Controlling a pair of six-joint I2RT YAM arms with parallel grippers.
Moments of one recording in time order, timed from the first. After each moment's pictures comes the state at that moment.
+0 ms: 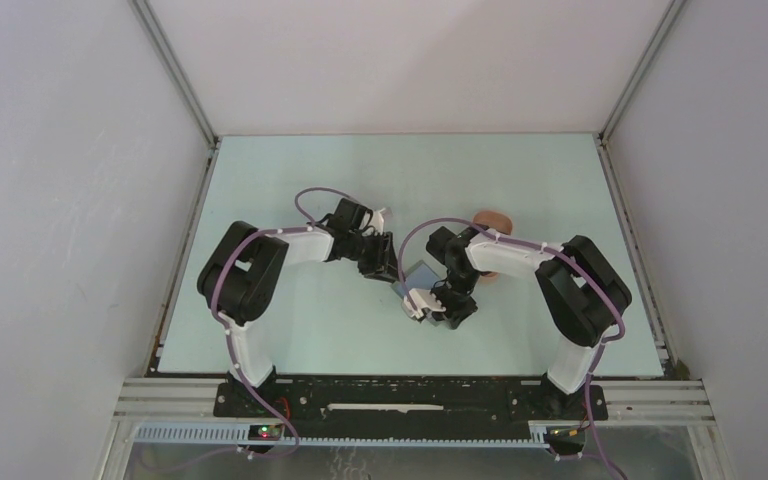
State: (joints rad) left arm -0.50 1.88 1.00 -0.12 0.66 -0.47; right arm 0.70 1.78 1.08 -0.98 -0.51 -1.39
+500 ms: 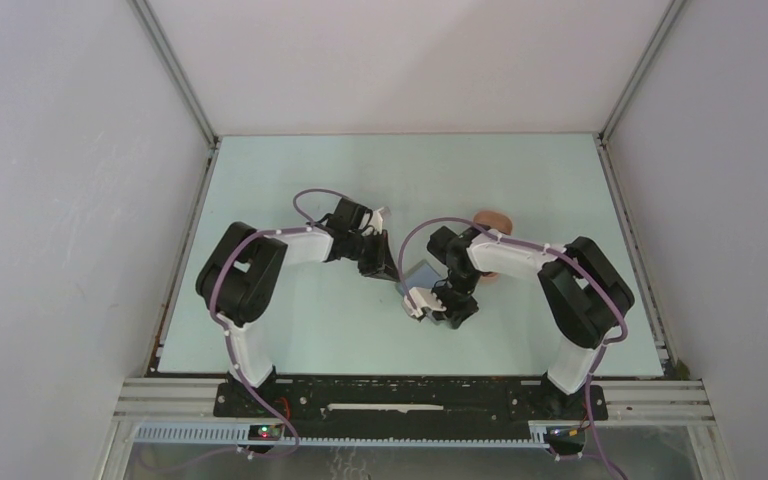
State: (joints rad) left arm -0.50 1.87 1.00 -0.11 0.65 -0.52; right arm 0.69 1.77 1.07 -0.98 -0.49 -1.36
